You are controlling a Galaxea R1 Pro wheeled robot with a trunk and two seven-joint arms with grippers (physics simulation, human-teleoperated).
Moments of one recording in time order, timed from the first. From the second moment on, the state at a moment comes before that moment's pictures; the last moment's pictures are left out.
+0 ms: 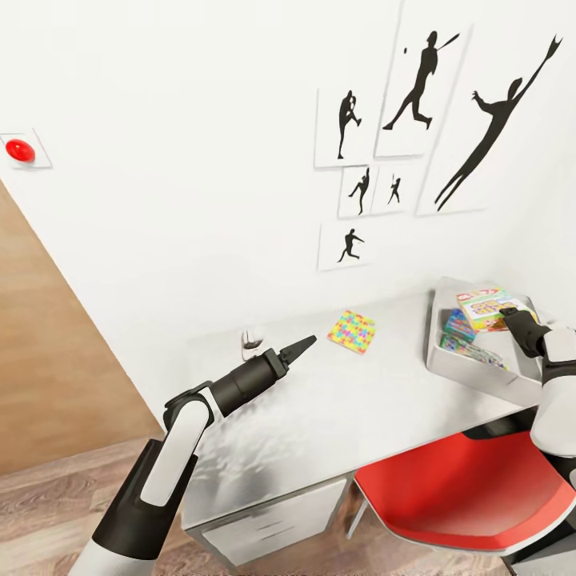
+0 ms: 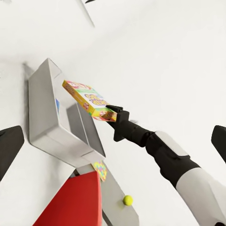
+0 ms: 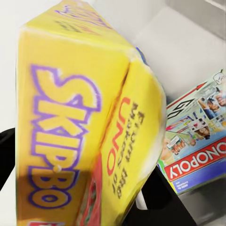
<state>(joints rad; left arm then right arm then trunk) -0.49 -0.09 -0.26 -1.53 0.97 0.62 -0.31 -1.17 -0.33 -0.90 -0.57 -0.24 0.46 -0.06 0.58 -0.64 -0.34</state>
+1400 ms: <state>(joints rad) -0.51 -0.09 -0.27 -1.60 0.97 0.63 -0.31 -1.20 -0.37 -0.90 -0.57 -0.25 0.46 -0.05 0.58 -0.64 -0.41</state>
